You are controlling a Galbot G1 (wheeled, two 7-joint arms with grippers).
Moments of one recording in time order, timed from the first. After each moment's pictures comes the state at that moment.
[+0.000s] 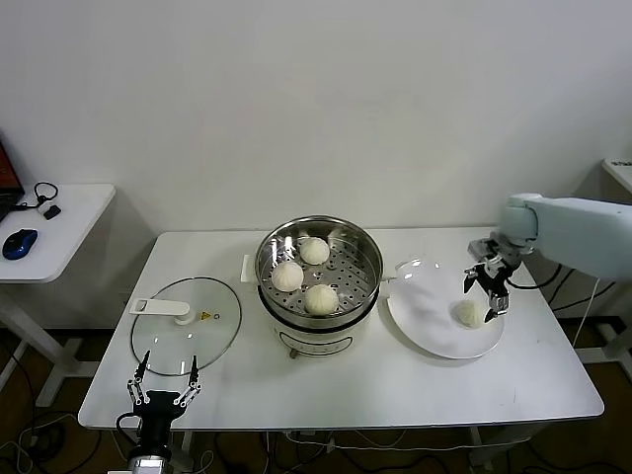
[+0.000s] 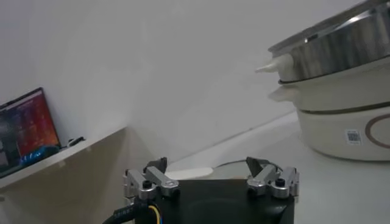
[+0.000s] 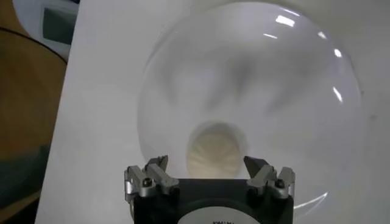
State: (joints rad) left arm 1.67 -1.61 -0.74 -1.83 0.34 -0.32 0.00; right arm 0.56 0.86 -1.84 0.97 0.46 0.11 -1.00
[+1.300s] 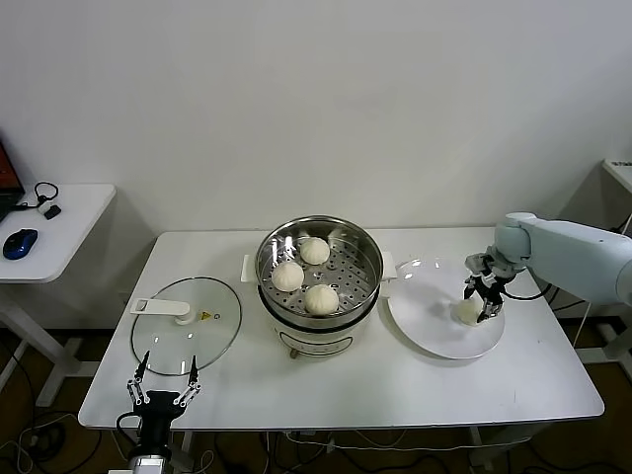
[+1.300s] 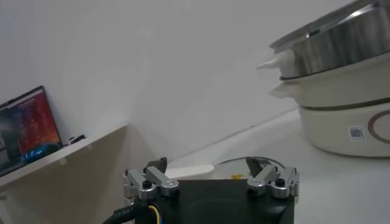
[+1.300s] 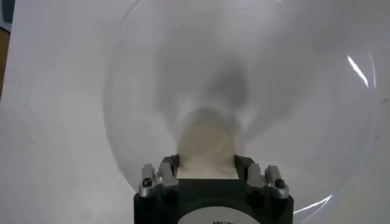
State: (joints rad) left arm 1.67 -1.61 -0.75 -1.82 0.34 -0.32 0.00; right arm 0.39 0.85 -1.65 0.86 0.32 0.10 -0.96
